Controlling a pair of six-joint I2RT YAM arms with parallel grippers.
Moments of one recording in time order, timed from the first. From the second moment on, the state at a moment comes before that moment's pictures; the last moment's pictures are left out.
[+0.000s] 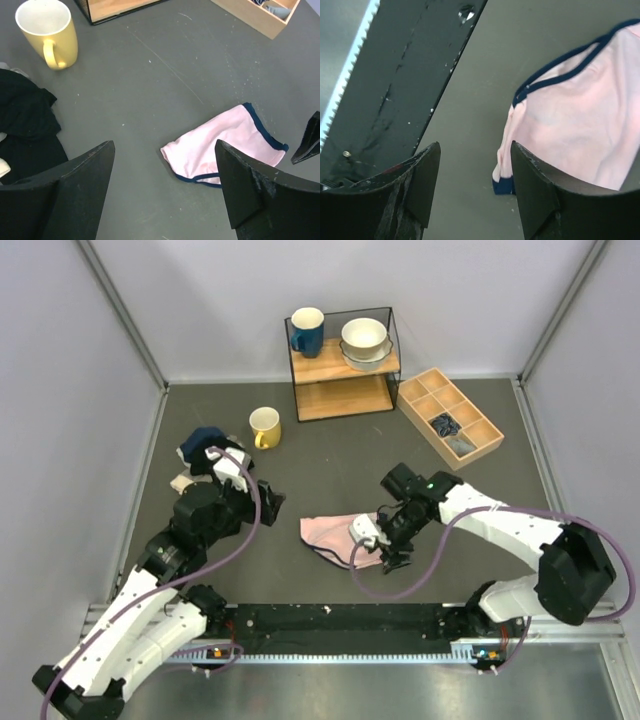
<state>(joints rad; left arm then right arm) -0.55 0.62 0.69 -0.37 -0.02 -0.22 0.71 1.35 0.96 -0.98 -0.81 -1.17</state>
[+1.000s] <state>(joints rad) -0.60 1.25 0.51 0.18 0.57 -0.64 0.95 1.51 0.81 -0.60 -0.36 -1.12</state>
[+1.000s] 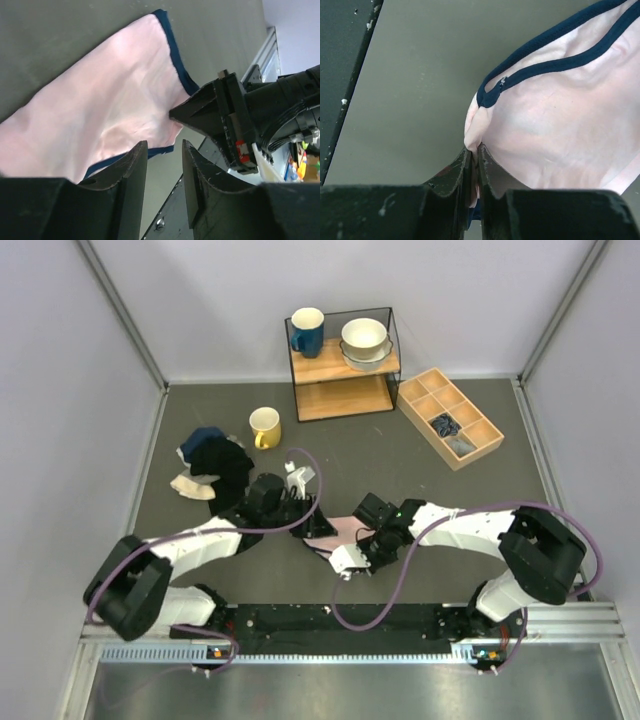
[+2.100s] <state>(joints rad) -0.76 1.79 0.75 0.35 0.59 -0.66 0.82 1.43 0.91 -0.72 -0.49 -1.02</state>
